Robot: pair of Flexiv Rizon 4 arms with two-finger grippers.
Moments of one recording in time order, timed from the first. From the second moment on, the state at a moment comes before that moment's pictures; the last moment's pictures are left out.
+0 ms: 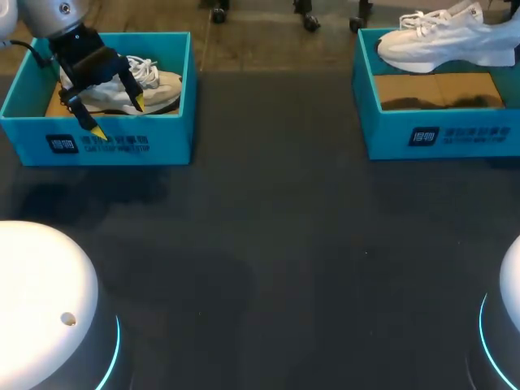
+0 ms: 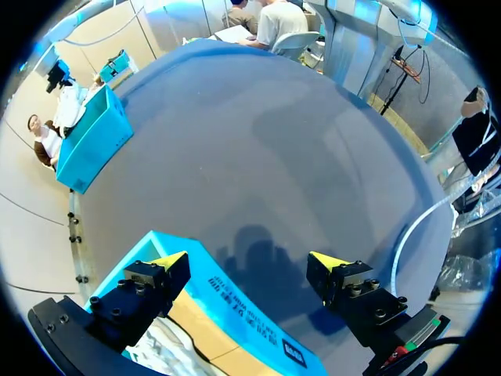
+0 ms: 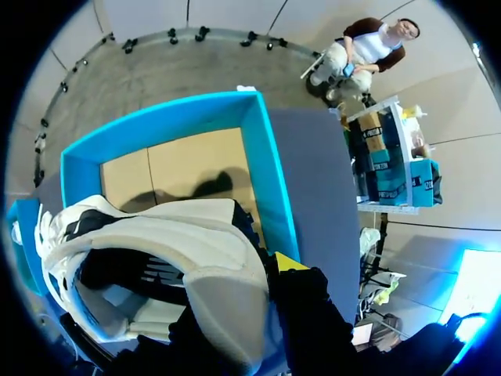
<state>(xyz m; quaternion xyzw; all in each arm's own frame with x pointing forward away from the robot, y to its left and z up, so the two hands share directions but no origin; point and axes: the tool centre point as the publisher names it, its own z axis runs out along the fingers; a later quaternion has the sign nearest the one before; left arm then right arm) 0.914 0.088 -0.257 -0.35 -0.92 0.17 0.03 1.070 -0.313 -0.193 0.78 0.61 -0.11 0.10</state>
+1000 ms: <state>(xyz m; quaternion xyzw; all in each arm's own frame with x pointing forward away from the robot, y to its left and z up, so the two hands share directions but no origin) 0.914 0.088 -0.257 -0.35 -0.92 0.17 0.03 1.067 -0.338 -0.243 0.80 0.58 -0.11 0.07</state>
